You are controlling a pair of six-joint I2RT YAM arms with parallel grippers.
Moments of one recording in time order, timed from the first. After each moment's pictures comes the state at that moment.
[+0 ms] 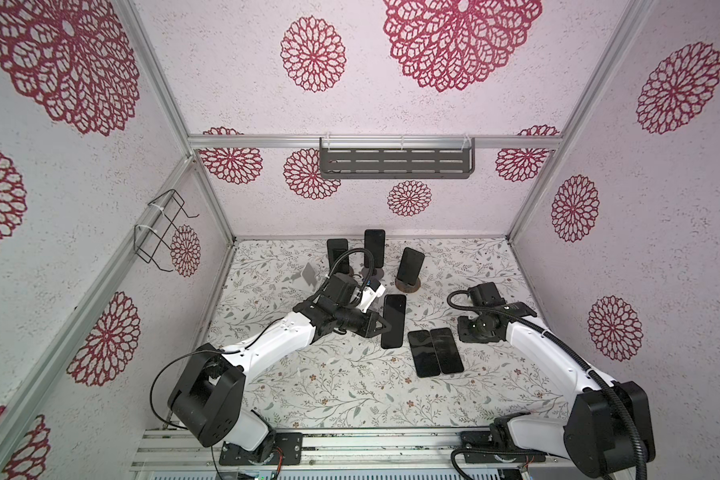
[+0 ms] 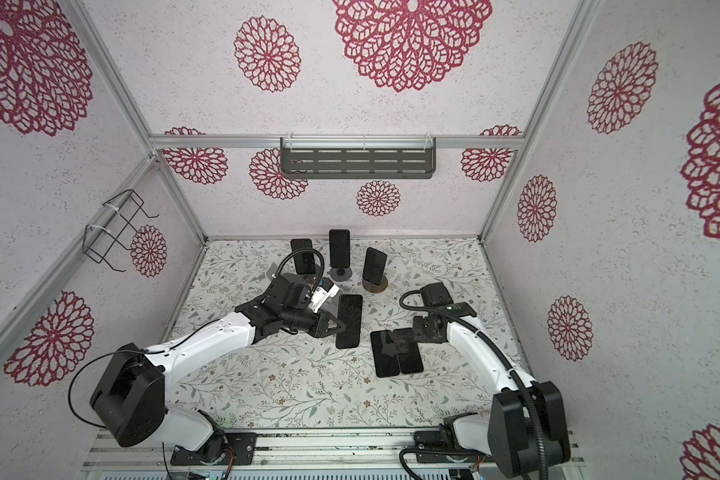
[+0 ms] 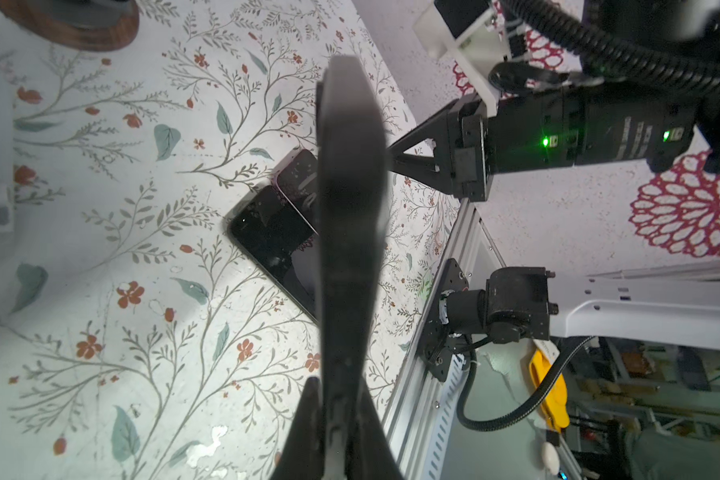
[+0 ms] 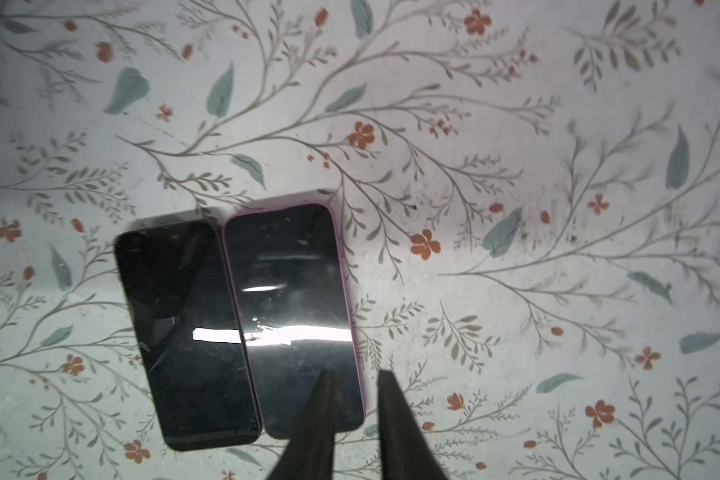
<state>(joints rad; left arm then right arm) -0.65 1.52 1.02 -0.25 0.63 -0.41 0.26 1.27 0.87 -0.82 0.07 0.29</state>
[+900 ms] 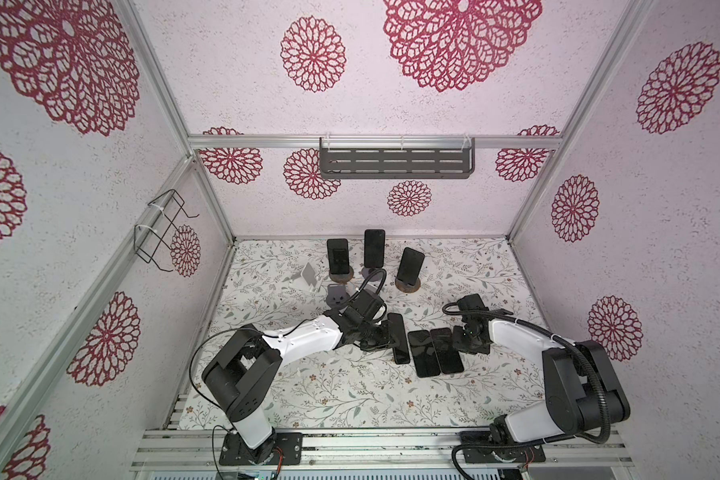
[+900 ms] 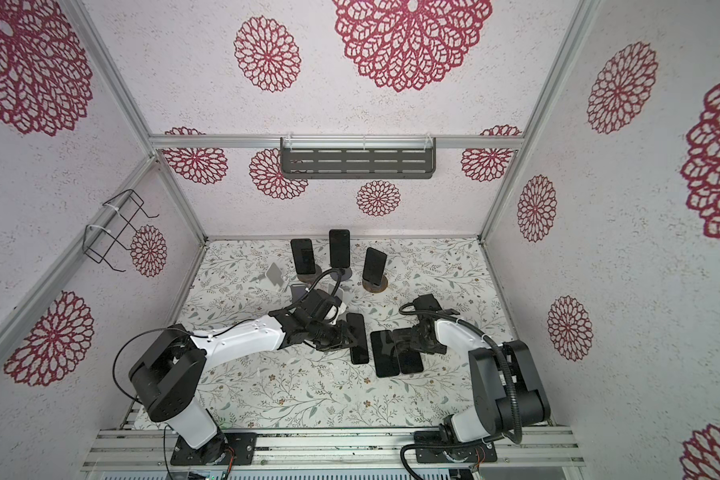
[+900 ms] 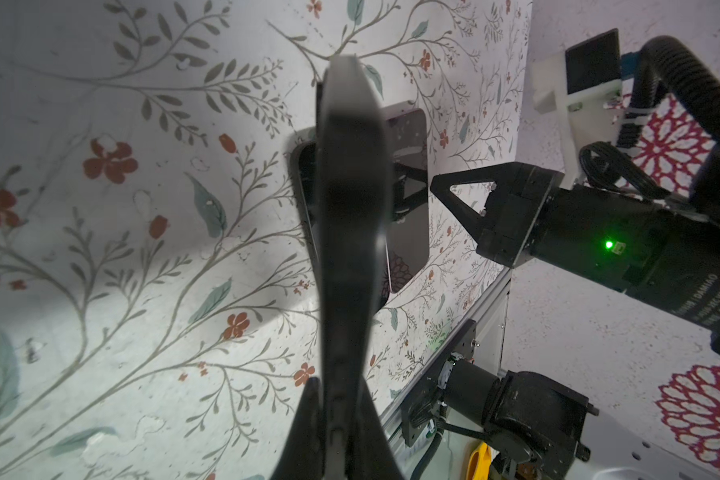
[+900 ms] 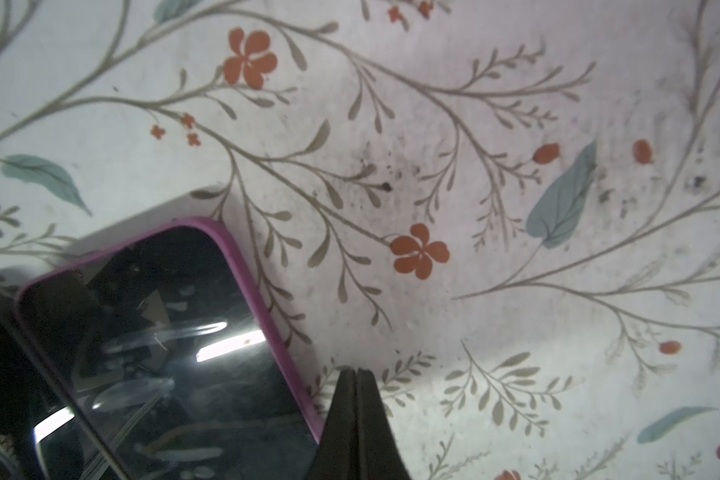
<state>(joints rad) -0.79 1.71 1.04 -0.22 0.43 -0.89 0.26 1.48 0.76 -0.62 0.12 0.45</state>
